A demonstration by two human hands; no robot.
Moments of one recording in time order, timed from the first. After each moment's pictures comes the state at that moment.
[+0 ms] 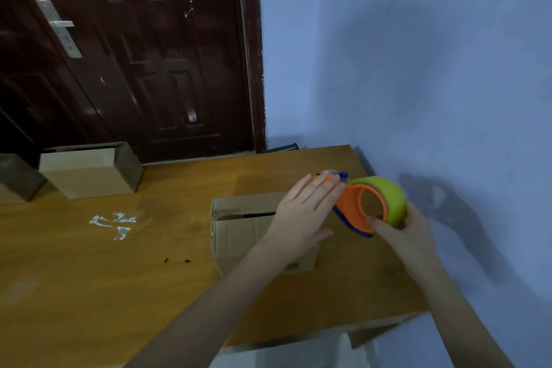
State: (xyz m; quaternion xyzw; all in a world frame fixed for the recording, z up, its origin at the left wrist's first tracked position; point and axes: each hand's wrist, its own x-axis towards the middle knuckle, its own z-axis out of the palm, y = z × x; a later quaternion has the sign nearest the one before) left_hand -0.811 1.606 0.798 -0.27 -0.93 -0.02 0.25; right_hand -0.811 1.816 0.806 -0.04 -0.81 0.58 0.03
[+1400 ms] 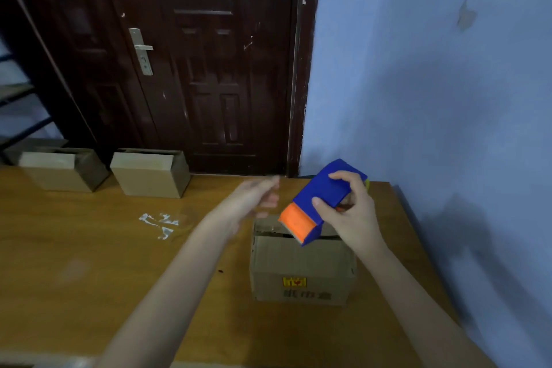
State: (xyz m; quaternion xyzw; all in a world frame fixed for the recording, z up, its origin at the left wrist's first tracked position) left_hand -0.790 1.473 0.876 0.19 -0.73 -0.66 -0.05; right_hand -0.833 1.672 0.849 0.25 -0.76 0.60 0.08
